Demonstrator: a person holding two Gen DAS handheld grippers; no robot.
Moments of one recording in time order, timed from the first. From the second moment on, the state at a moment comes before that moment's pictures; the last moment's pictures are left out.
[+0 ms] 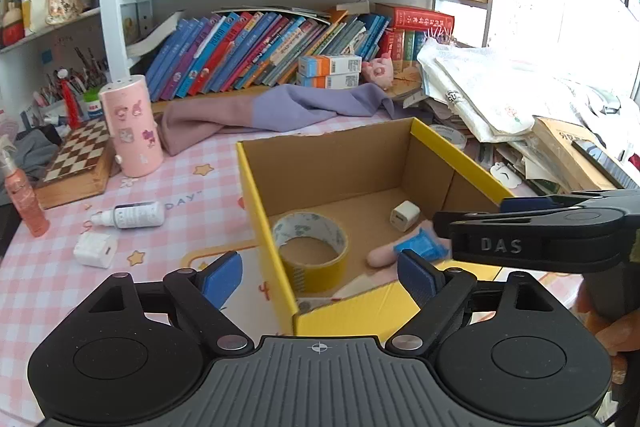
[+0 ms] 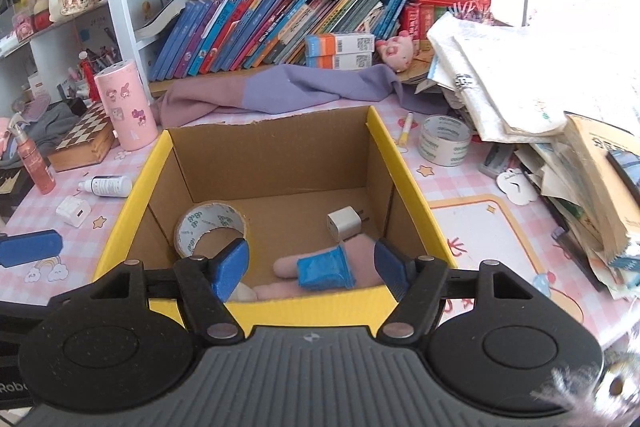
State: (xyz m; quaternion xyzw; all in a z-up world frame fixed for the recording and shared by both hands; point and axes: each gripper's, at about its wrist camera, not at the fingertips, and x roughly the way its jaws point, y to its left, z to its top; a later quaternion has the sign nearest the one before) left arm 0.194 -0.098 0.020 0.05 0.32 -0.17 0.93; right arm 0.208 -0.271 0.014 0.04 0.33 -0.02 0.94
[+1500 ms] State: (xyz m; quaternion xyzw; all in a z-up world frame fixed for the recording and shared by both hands) left arm 0.090 0.088 0.006 0.02 0.35 -0.13 0.93; right arm 0.078 -0.075 -0.004 0.03 0.36 -0.01 0.93
